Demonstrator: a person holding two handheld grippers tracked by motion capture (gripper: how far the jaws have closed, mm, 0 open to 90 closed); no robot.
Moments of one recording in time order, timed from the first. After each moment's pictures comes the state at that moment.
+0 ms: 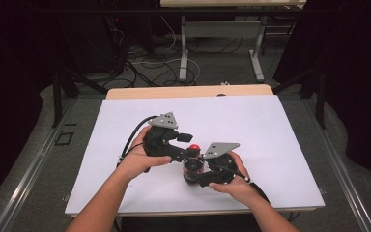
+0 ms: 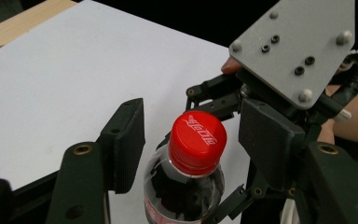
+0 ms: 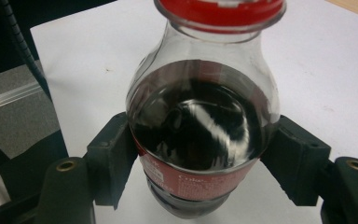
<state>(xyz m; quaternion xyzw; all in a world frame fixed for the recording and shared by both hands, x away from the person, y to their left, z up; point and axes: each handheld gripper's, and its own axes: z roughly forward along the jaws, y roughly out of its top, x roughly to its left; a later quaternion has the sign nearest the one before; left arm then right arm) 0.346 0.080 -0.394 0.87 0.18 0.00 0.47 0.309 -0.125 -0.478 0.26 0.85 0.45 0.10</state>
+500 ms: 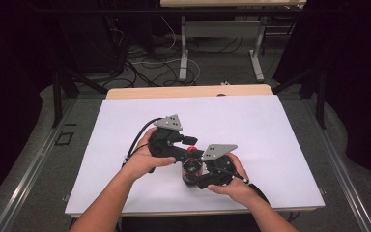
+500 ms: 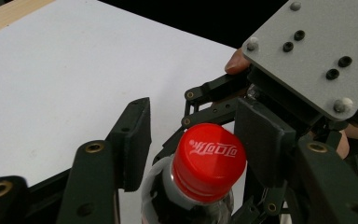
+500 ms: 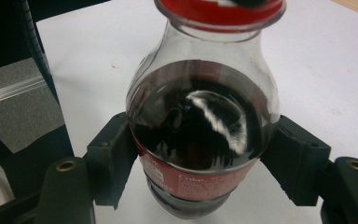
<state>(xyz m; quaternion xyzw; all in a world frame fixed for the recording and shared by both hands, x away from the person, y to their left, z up) 0.350 0.069 -0.406 0.87 0.17 -0.02 0.47 0.307 -0.122 -0.479 0.24 0.86 0.44 0.10</state>
